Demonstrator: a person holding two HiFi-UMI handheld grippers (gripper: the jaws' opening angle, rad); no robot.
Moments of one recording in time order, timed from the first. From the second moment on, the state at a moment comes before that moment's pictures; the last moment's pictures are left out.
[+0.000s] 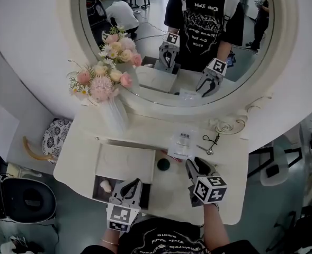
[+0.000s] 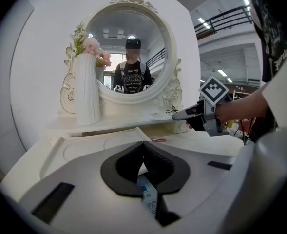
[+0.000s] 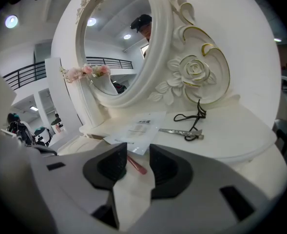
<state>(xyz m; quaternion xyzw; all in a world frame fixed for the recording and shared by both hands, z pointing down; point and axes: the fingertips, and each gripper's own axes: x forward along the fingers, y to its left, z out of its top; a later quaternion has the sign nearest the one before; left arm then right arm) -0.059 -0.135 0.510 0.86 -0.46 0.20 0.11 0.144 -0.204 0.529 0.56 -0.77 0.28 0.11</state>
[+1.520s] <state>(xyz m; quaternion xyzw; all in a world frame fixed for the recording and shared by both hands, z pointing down) -0.067 -0.131 0.511 0.85 -0.47 0.19 0.11 0.129 -0.203 0.499 0.52 -0.80 0.30 0.01</state>
